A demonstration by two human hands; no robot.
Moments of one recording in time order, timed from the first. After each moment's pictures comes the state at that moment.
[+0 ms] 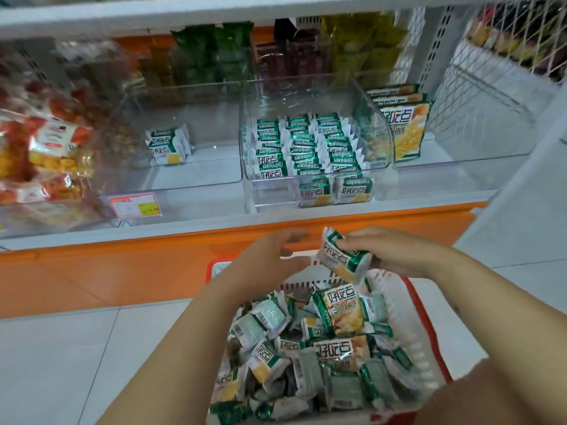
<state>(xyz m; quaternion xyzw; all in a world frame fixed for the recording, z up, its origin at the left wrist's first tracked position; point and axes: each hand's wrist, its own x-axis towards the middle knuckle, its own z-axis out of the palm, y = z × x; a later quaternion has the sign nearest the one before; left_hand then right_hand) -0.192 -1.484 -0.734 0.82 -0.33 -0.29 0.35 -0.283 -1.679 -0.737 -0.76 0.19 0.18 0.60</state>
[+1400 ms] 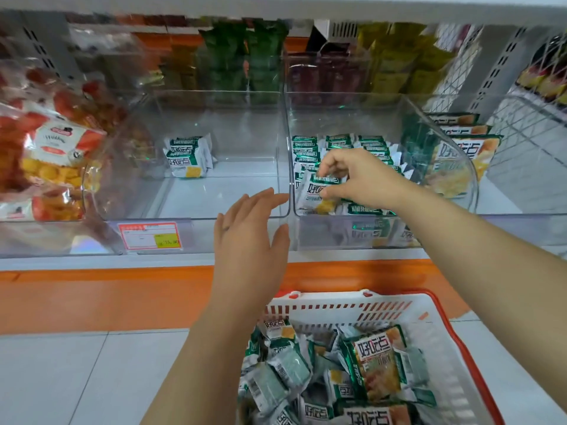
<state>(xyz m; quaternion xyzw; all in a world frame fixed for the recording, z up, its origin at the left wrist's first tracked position) -0.107 -1.467 -0.726 0.89 -0.24 0.03 0.39 -0.091 -1.682 -0.703 -0.94 0.04 -0.05 0.33</state>
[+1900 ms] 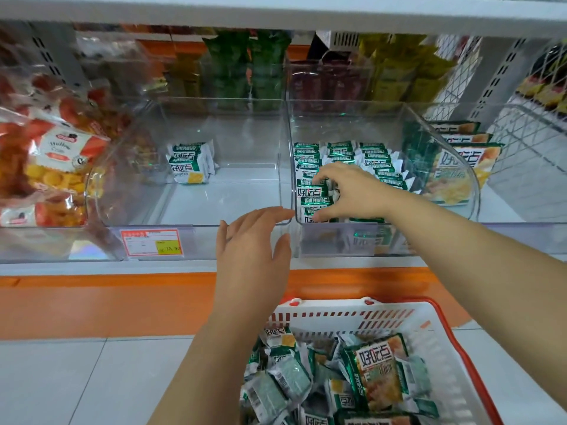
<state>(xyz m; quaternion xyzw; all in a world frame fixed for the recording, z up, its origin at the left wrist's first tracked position) -0.107 -1.467 -0.729 0.89 -0.25 0.04 0.38 -0.074 -1.690 -0.717 -0.99 0.03 0.03 0.13</state>
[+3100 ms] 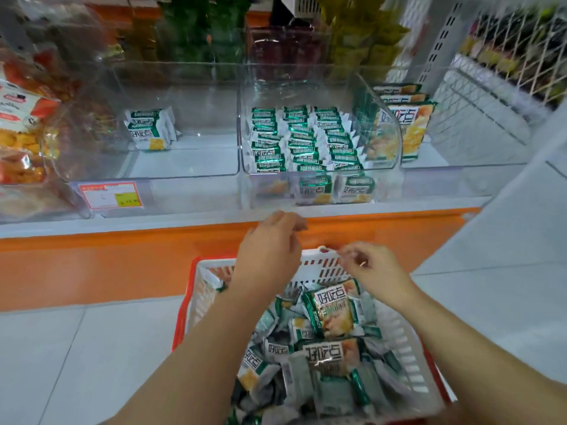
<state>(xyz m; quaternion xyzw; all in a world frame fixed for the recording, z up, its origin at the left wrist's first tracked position) -0.180 -1.509 -0.765 0.88 -0.35 -0.04 0.33 -0.283 -1.678 -0.815 -0.89 0.20 -0.08 0.39</state>
